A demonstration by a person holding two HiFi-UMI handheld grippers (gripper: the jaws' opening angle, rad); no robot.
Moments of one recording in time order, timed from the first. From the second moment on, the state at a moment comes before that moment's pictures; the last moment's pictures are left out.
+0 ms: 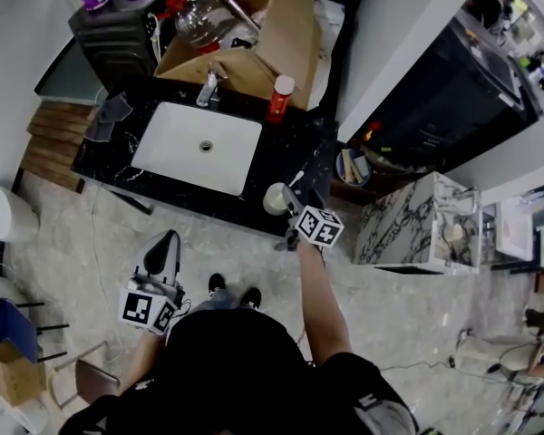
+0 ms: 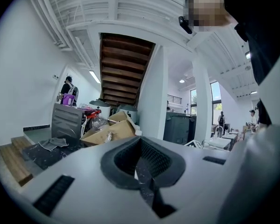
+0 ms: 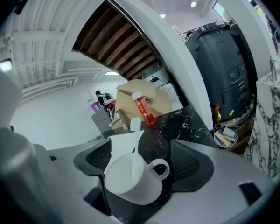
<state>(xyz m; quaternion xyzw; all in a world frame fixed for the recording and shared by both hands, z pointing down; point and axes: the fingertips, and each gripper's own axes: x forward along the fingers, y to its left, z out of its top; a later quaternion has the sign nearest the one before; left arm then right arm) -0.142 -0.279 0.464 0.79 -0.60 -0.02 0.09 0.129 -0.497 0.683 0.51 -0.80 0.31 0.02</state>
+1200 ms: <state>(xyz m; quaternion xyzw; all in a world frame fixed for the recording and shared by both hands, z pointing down) -0.146 -0.287 0.474 0.79 -0.60 -0.01 0.10 0.104 -0.511 0.689 0.47 -0.83 0.28 0.07</state>
